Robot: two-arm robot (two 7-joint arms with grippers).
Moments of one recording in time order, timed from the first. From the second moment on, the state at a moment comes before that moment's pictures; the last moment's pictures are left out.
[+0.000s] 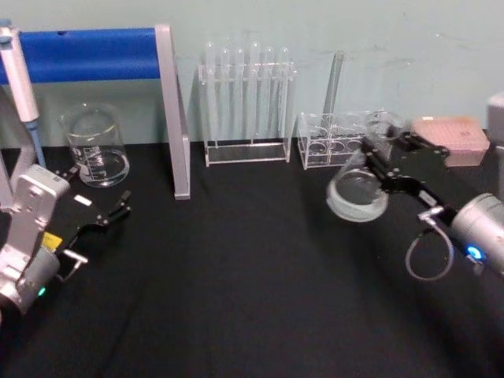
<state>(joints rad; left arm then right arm) -0.20 0.60 0.45 -1.41 -0.25 -0.12 0.03 0.06 0.41 -0.16 -1.79 0.36 0.18 0.24</state>
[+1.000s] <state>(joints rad) -0.20 0.60 0.45 -1.41 -0.25 -0.12 0.03 0.21 0.42 -0.36 -1.68 0.42 0.15 0.40</state>
